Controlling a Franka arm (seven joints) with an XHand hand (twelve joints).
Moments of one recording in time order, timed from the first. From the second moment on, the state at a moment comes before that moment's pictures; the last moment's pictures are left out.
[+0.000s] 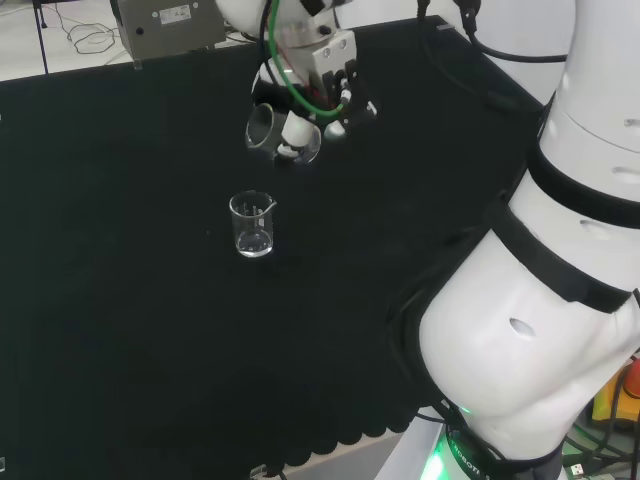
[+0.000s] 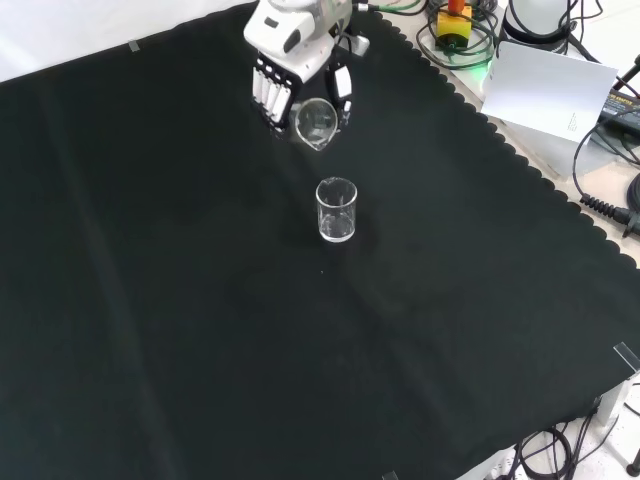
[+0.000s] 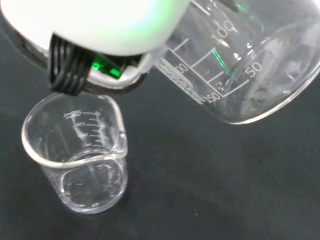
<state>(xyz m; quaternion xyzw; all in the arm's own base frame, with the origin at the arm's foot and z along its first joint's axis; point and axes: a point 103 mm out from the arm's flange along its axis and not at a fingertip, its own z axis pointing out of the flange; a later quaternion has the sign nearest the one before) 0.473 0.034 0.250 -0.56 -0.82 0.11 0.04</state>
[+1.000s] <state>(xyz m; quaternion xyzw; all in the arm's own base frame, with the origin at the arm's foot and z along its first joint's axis) 0.500 -0.011 0.186 -0.55 -0.82 -0.03 0.19</state>
